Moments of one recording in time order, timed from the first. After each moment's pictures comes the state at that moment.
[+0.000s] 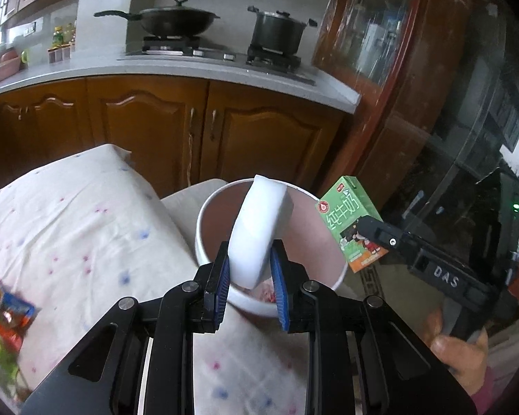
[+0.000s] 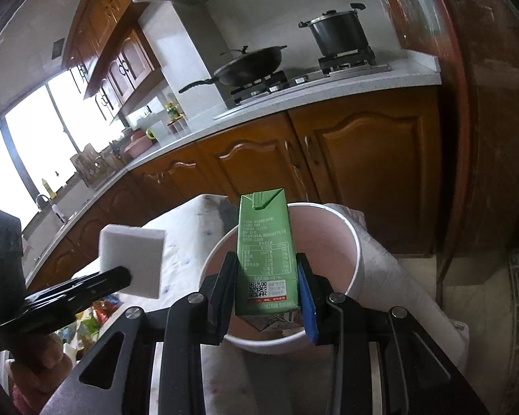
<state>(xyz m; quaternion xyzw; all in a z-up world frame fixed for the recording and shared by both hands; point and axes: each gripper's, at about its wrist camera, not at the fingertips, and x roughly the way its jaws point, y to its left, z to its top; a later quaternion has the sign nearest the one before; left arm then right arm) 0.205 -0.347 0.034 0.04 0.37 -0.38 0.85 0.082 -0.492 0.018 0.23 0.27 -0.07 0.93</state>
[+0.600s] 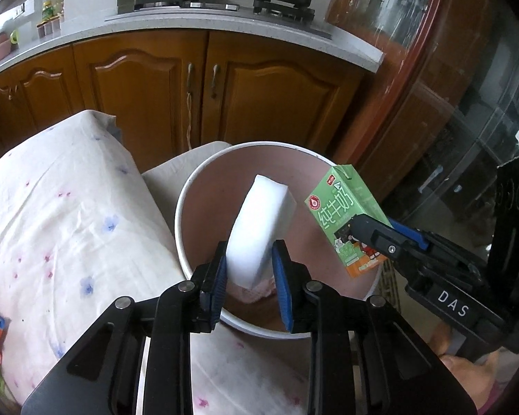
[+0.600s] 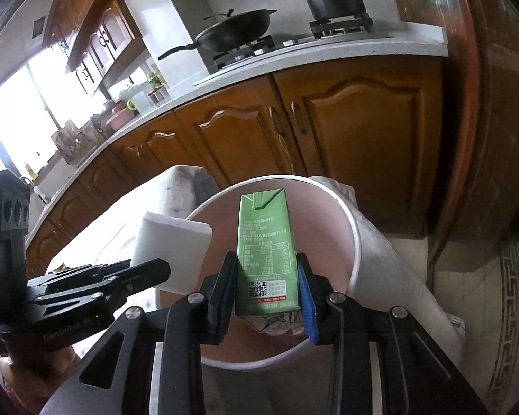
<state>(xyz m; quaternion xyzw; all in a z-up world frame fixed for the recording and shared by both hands) 0.234 -0.398 -0.009 0.08 0.44 -0.36 0.82 0.121 -0.508 -0.014 0.22 0.34 -0.08 0.91</state>
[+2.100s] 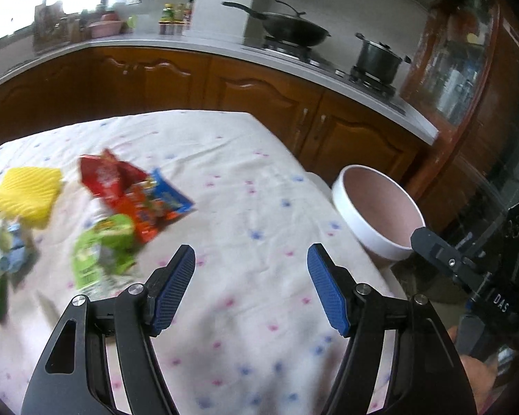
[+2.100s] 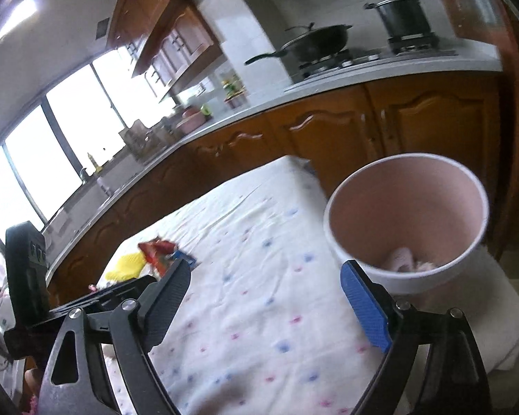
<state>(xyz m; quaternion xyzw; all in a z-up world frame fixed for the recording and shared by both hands) 0.170 -0.155 0.013 -0.03 0.38 -0.22 0.90 0.093 -0.370 0.007 0.23 0.27 0.05 0.93</state>
